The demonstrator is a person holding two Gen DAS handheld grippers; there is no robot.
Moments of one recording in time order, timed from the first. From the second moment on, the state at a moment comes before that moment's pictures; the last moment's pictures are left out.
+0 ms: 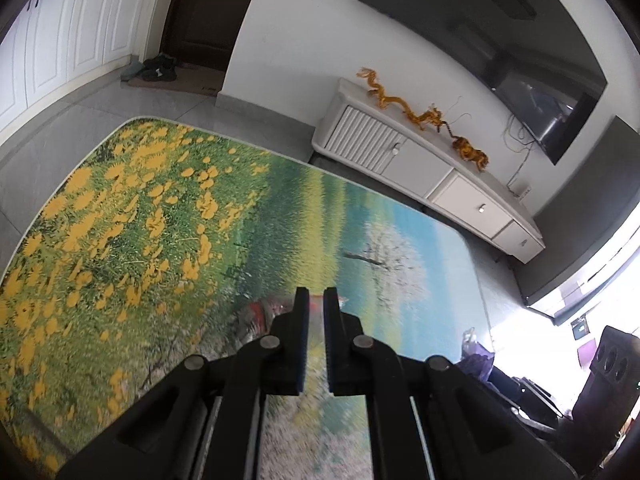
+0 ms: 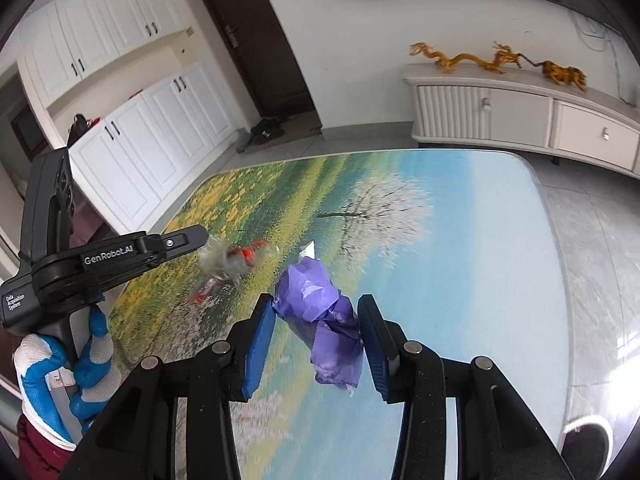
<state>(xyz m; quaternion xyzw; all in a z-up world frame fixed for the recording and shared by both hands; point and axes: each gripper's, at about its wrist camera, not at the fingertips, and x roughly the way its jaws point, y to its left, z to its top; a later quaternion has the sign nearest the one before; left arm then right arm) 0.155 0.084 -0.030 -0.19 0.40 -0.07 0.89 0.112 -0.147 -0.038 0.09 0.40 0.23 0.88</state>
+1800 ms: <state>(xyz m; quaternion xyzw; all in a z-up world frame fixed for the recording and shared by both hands) 0.030 -0.163 0.009 0.02 0.39 -0.32 0.86 -0.063 -0.396 -0.041 0.24 0.34 -0.04 0.91</state>
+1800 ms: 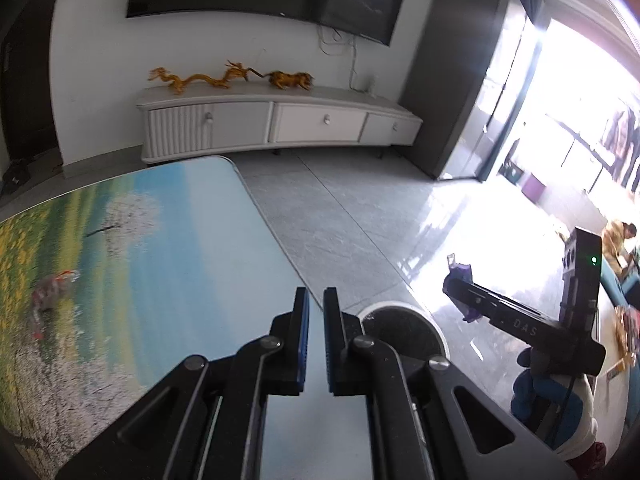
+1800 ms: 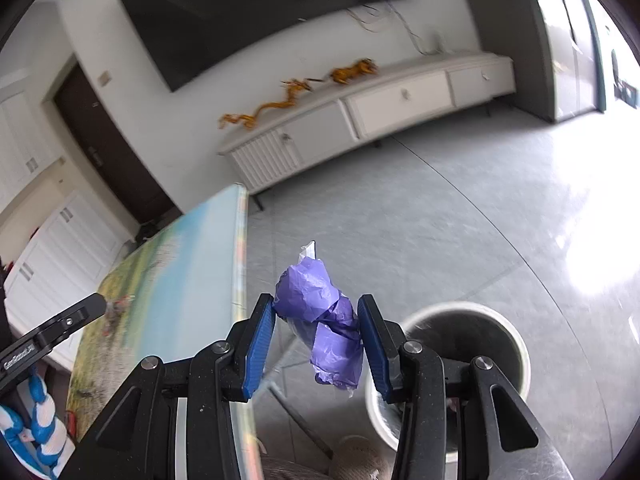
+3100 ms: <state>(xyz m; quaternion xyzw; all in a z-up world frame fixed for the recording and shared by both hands) 0.046 -0.355 -0.088 0.07 0.51 -0.43 0.75 -0.079 -0.506 -0.183 0.35 0.45 -0.15 0.81</state>
